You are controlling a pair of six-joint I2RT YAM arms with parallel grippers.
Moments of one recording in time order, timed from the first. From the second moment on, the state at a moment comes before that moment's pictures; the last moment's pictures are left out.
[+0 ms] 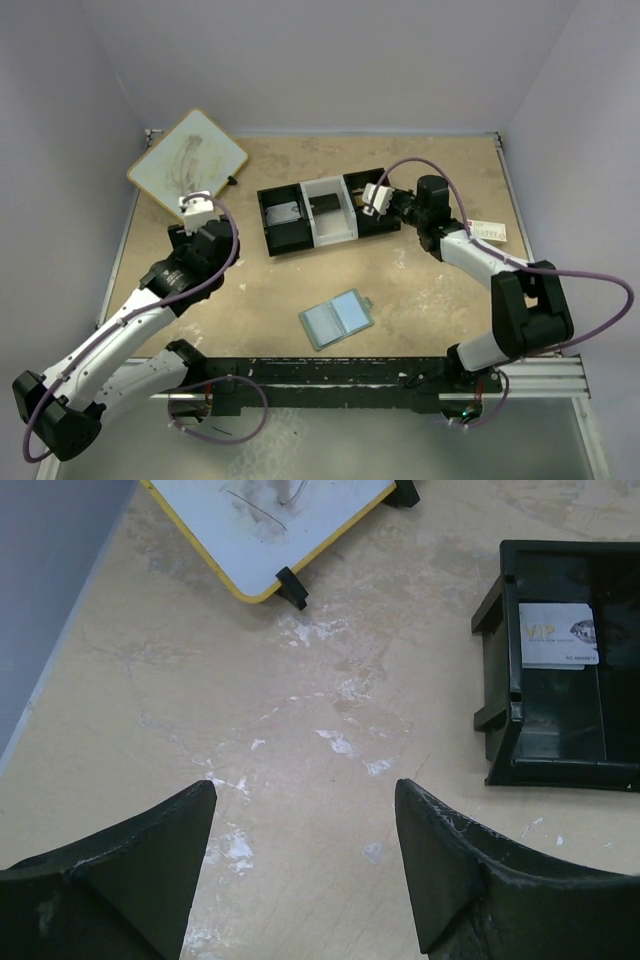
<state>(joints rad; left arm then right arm) -0.62 0.90 0.84 -0.68 -0.81 -0.52 0.28 1.47 0.82 0.27 -0.43 -0.97</state>
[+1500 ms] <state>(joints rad) -0.62 0.74 0.80 -0.64 -0.88 -0.51 0.26 1.97 1.19 0.18 -0.40 -1.29</state>
